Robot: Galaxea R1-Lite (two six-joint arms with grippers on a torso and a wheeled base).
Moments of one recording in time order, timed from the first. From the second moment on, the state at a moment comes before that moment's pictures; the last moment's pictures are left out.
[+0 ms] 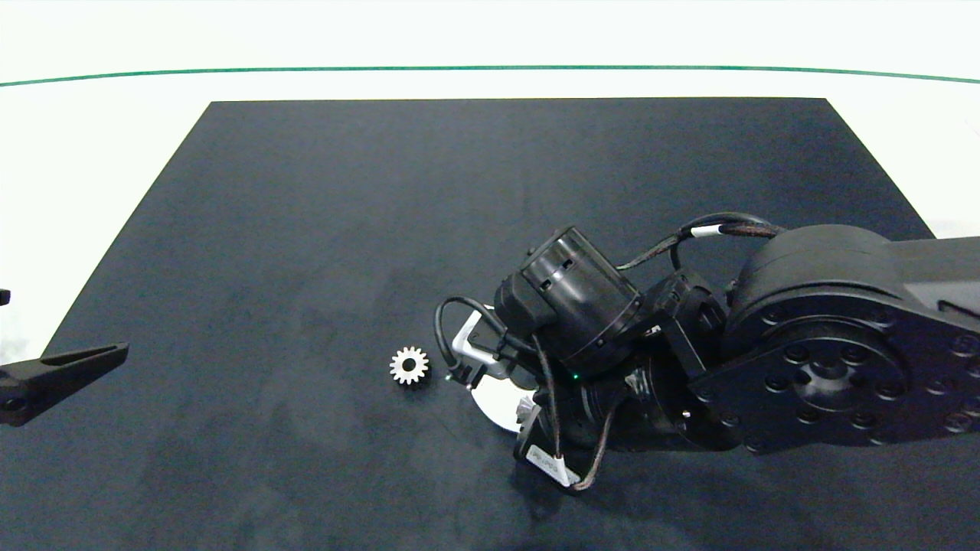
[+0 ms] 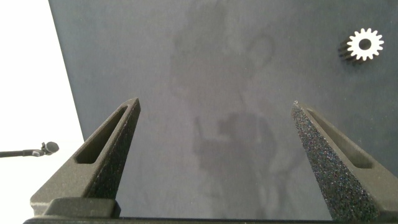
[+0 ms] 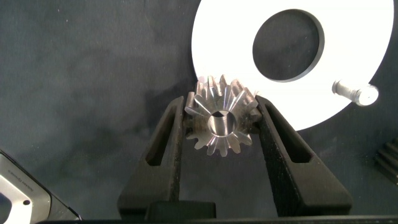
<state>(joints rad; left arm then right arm) -0.04 0.96 -0.97 0.40 -0.01 0.32 0.95 1.92 -1.54 0.59 -0.28 -0.24</state>
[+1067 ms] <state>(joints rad) -0.03 0.96 -0.97 0.40 -0.01 0.32 0.95 1.96 -1.57 0.58 -0.29 -0.25</state>
